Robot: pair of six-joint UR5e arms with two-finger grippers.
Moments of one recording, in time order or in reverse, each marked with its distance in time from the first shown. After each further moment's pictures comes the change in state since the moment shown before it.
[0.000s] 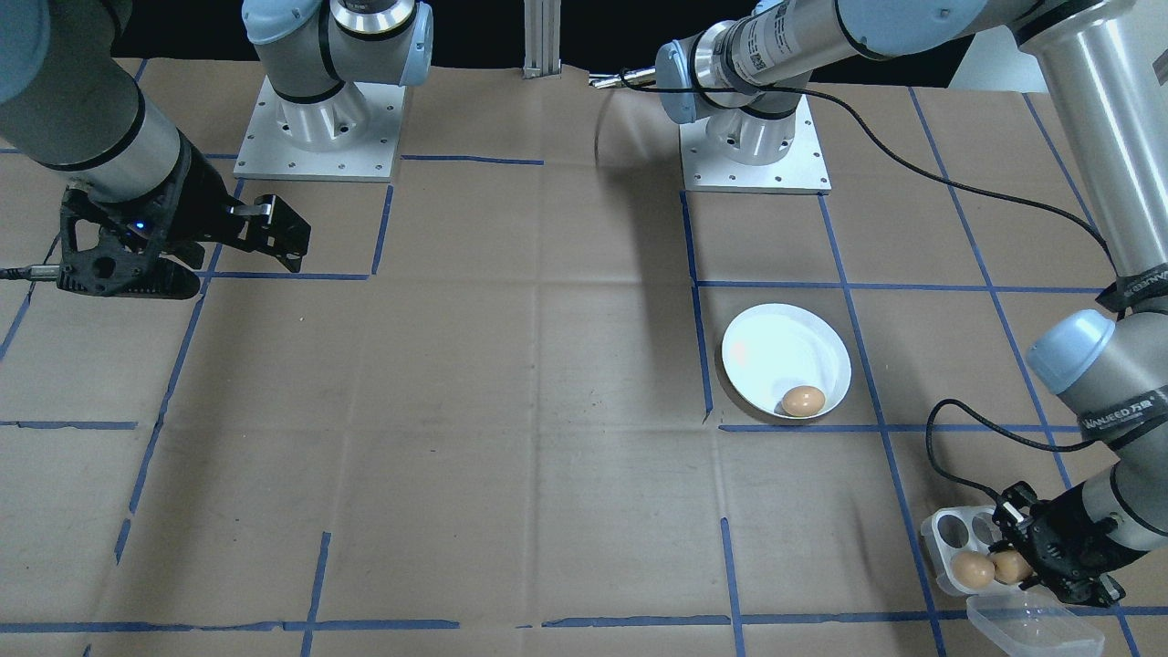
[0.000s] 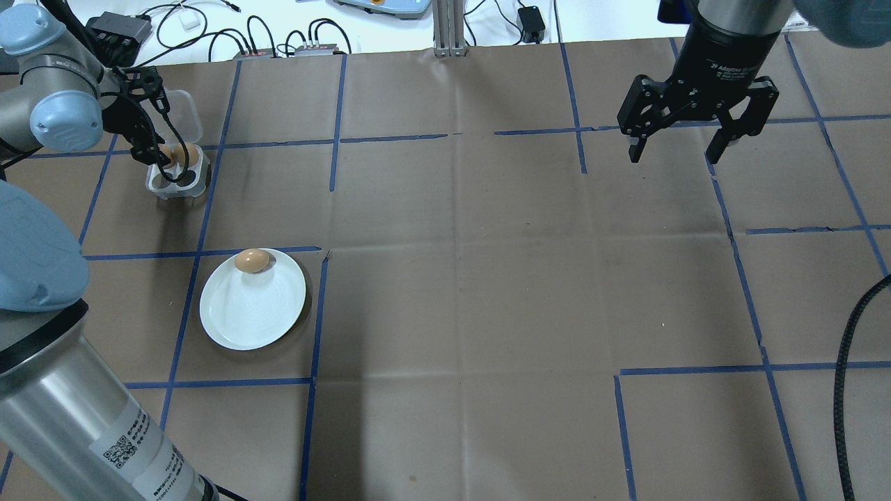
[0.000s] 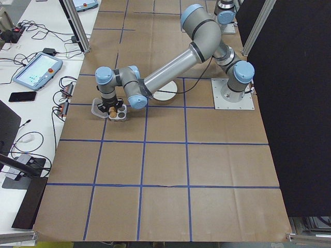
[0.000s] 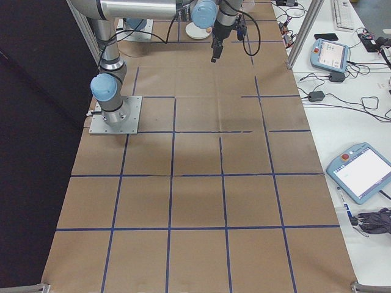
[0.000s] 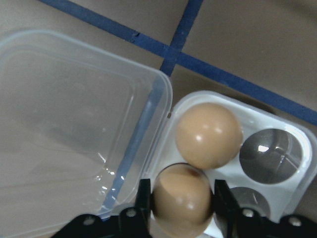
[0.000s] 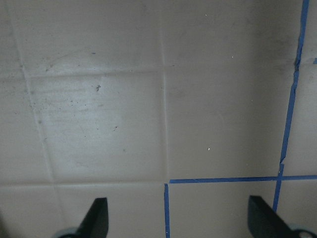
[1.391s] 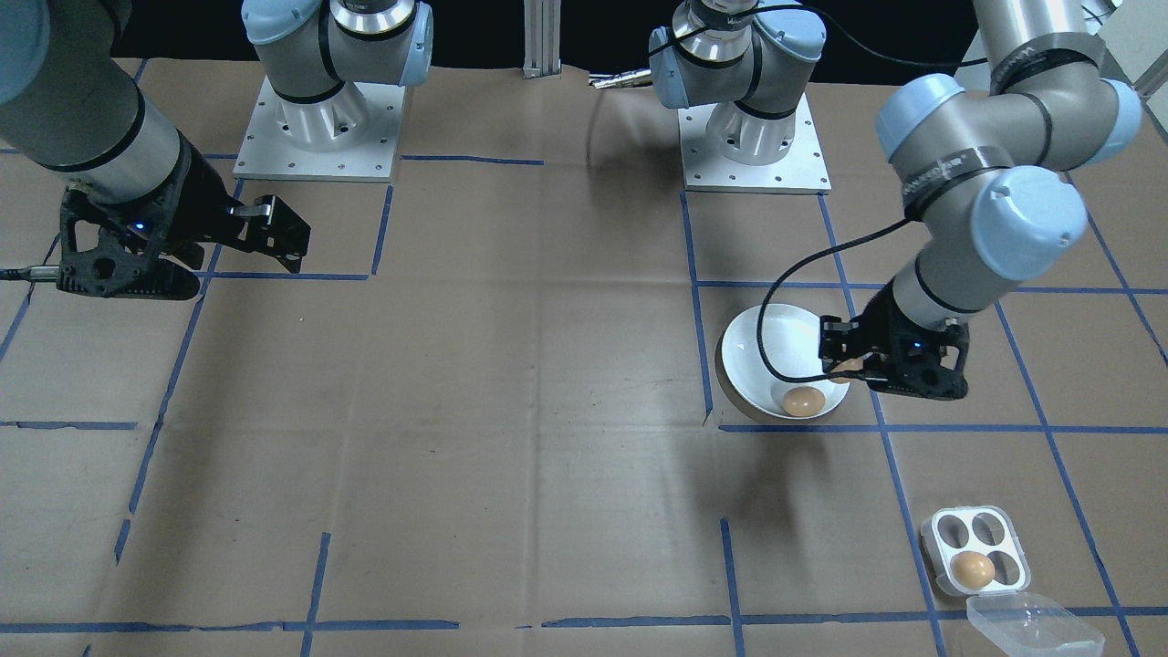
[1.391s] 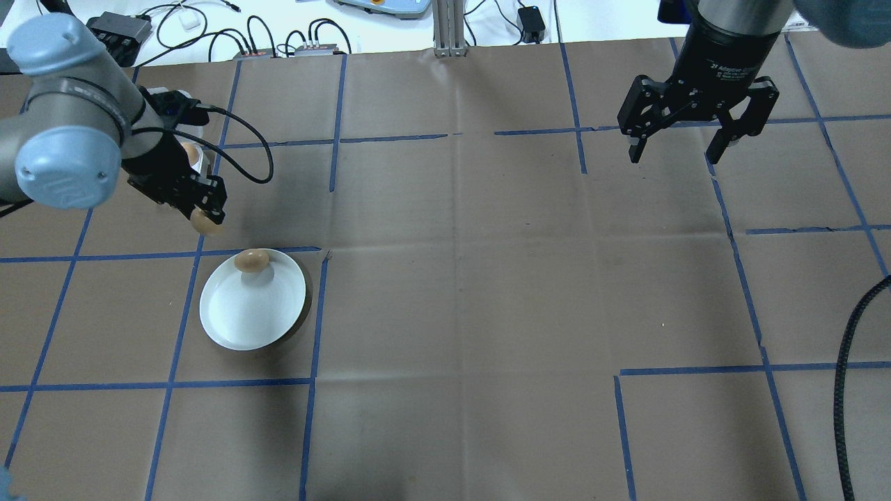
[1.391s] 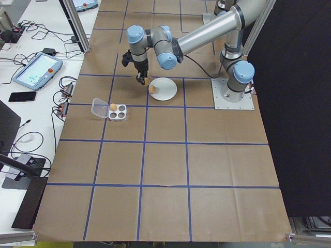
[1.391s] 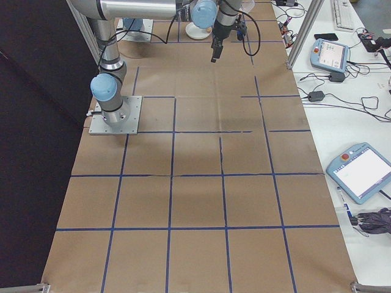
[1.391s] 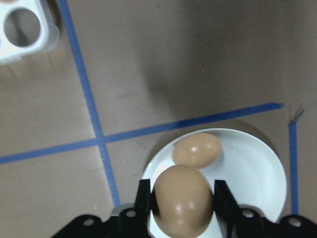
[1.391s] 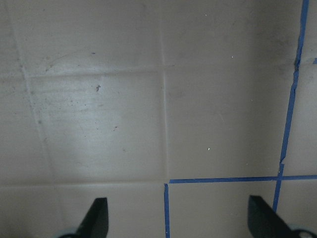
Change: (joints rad) left arm -0.197 0.527 -0.551 -0.180 0.025 -1.246; right arm 0.000 0.000 0.000 0.000 0.000 0.000
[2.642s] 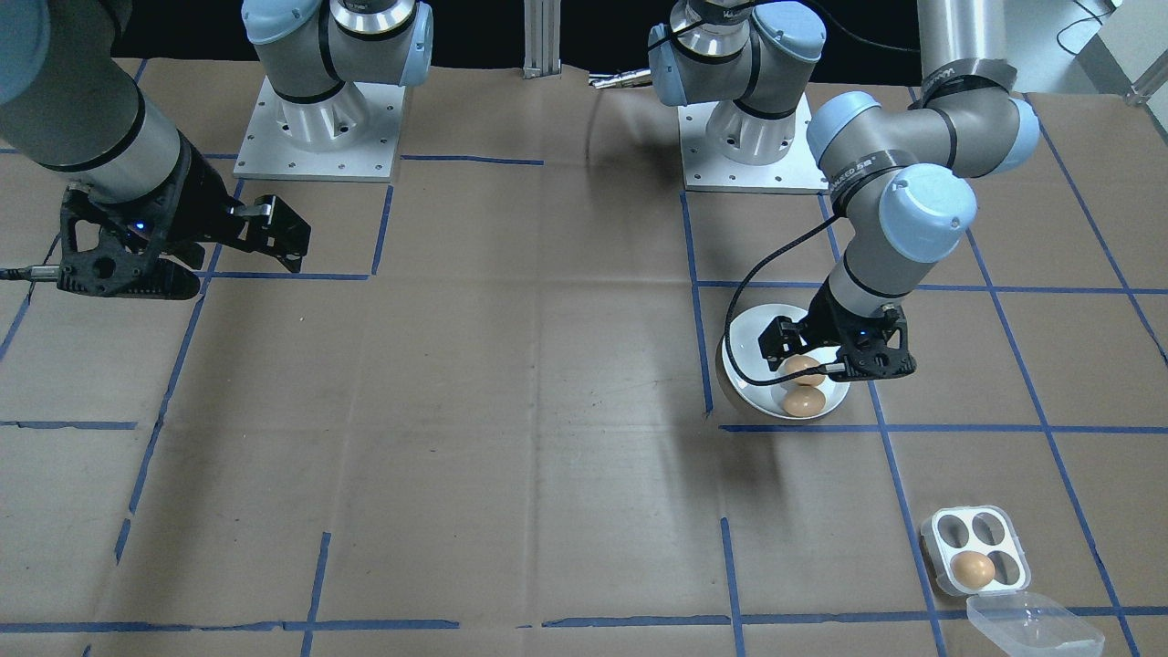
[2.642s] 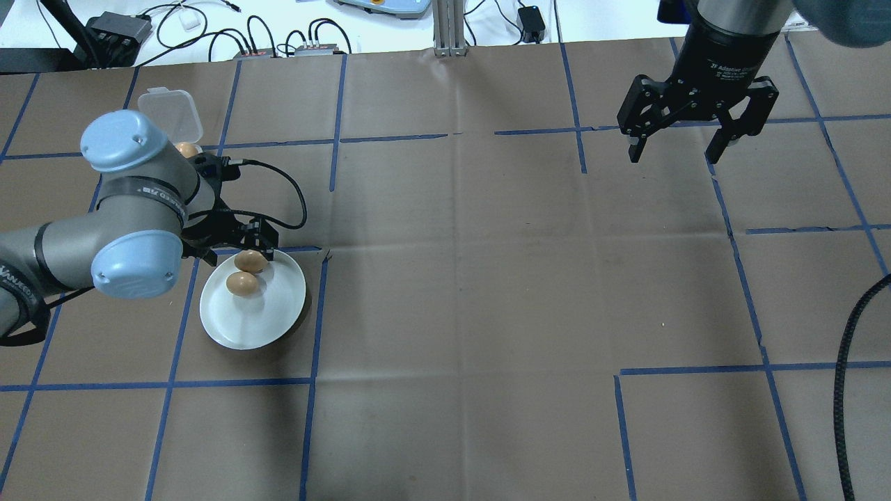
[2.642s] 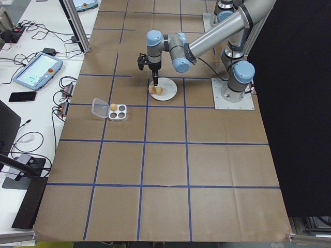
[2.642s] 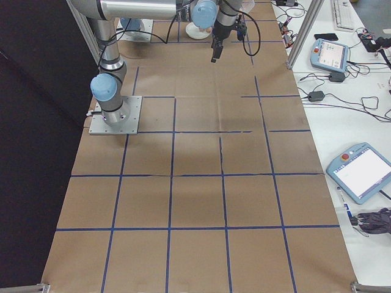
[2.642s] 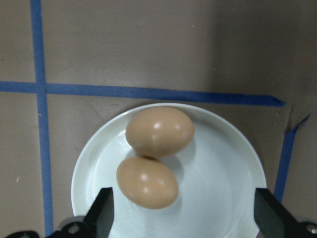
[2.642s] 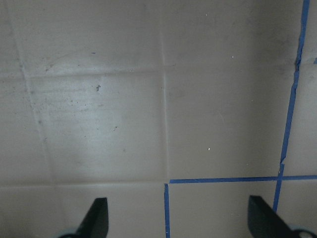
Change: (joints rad) left arm -0.014 0.023 -0.095 0.203 -0.005 -0.241; right arm 0.000 0.001 0.000 0.000 0.000 0.000
